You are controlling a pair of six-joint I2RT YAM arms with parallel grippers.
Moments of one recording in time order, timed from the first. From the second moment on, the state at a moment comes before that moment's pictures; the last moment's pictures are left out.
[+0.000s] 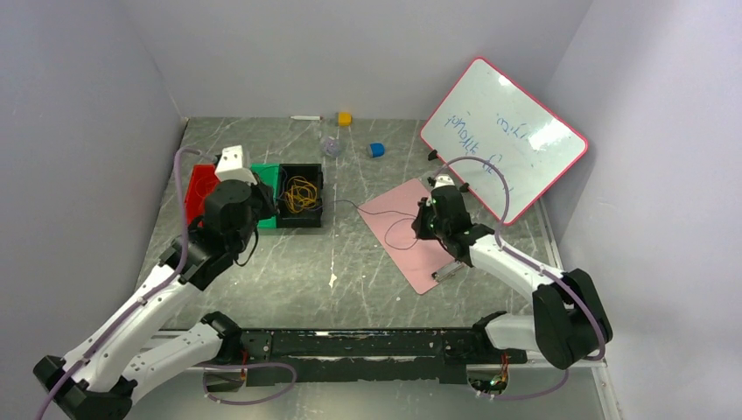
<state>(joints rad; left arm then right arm) -0.63 0.82 0.90 -0.38 -0.52 -0.49 0.45 1.28 0.63 -0.07 0.05 0.37</state>
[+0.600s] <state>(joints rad) -0.11 1.28 0.94 -0.26 -0.19 -0.43 0.61 1.42 0.95 0.25 -0.21 0.35</state>
